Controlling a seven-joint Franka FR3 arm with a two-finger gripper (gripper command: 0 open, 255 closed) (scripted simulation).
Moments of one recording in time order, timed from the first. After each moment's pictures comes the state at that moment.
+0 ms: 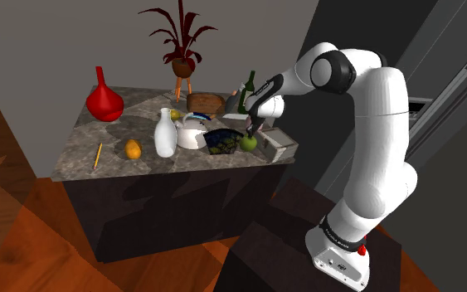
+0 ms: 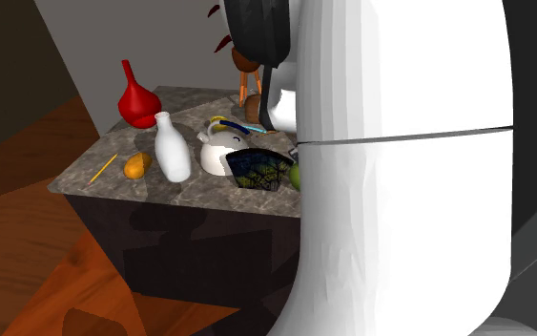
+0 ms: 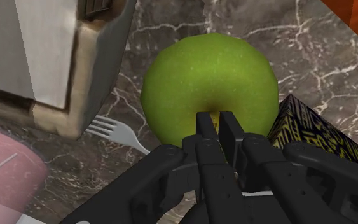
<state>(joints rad) -0.31 0.59 -0.21 -1.96 0.25 2.68 -0.69</state>
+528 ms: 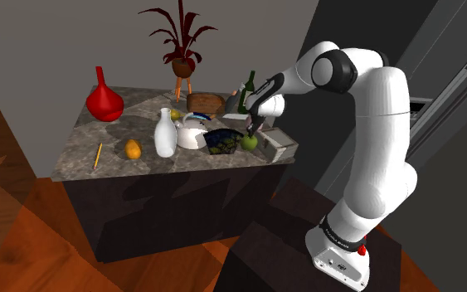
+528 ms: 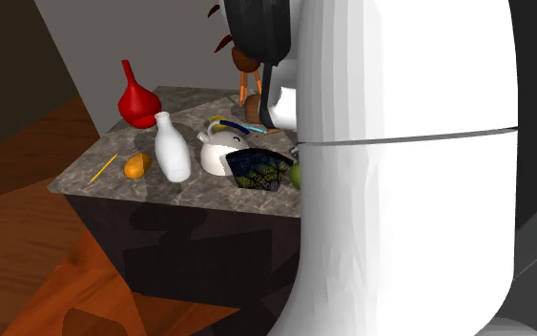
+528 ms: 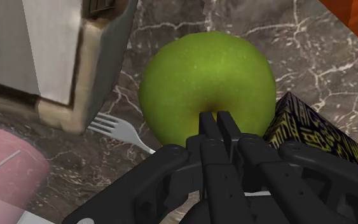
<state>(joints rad) -0.31 0.58 -0.21 -1.96 0.24 2.67 -0.69</state>
